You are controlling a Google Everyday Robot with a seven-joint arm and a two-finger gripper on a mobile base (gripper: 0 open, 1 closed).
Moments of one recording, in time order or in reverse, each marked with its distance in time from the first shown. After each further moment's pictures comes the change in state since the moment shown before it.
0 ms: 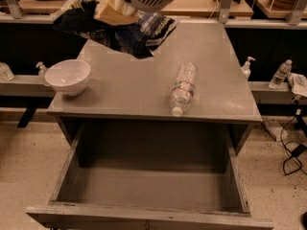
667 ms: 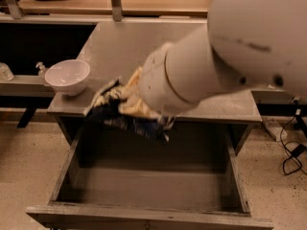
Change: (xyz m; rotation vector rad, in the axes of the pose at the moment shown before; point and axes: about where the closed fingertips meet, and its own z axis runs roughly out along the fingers) arm 0.075 0.126 0.044 -0.210 -0.039 0.081
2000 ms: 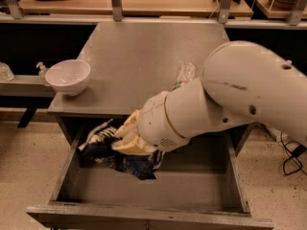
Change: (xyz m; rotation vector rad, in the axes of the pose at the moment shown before) arm 0.022 0.074 0.054 -0.241 -0.156 0.213
